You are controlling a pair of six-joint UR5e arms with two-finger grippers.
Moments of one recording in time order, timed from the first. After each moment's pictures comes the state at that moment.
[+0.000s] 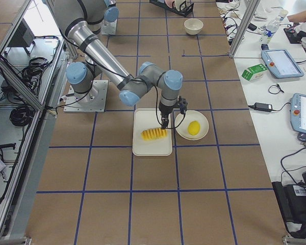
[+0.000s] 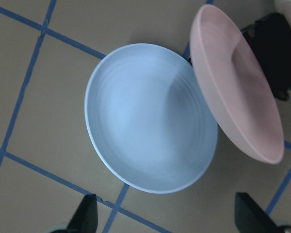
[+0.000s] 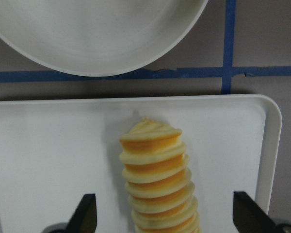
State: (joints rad) left arm -0.76 -1.85 -1.56 -1.25 1.65 0.33; right arm 0.87 -1.27 1.87 -2.16 -1.71 -0.69
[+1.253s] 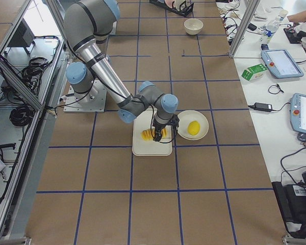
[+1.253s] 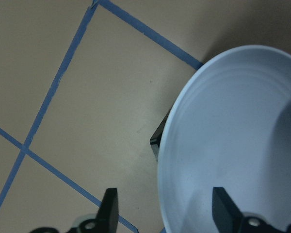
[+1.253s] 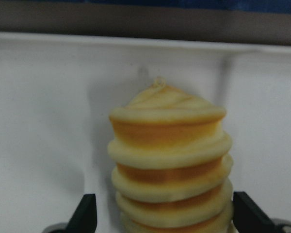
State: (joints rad) left arm -0.75 -1.99 -1.56 -1.20 1.81 0.23; right arm 0.82 -1.17 1.93 -2.19 -1.72 -0.79
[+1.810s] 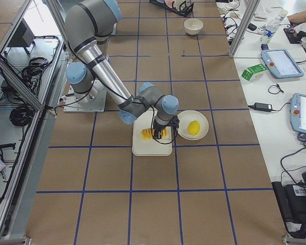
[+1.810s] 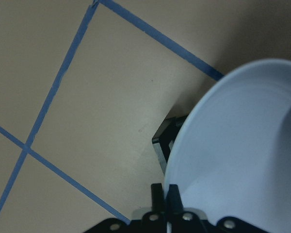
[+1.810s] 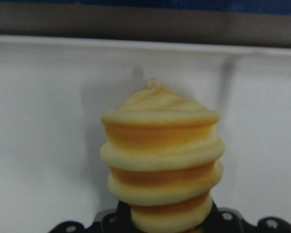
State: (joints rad) left arm -0.75 -1.98 -1.55 -1.21 1.81 0.23; right arm 0.82 -1.17 1.92 -2.18 -1.73 -0.79
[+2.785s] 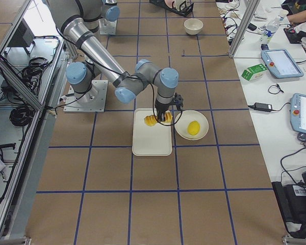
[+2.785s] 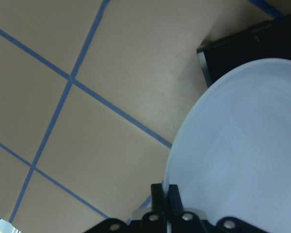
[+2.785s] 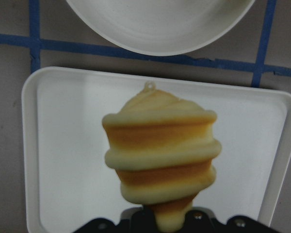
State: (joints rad) left arm -0.71 -1.82 -1.50 -1.75 1.85 0.23; right arm 0.92 -1.39 1.89 -2.05 -1.70 -0.77
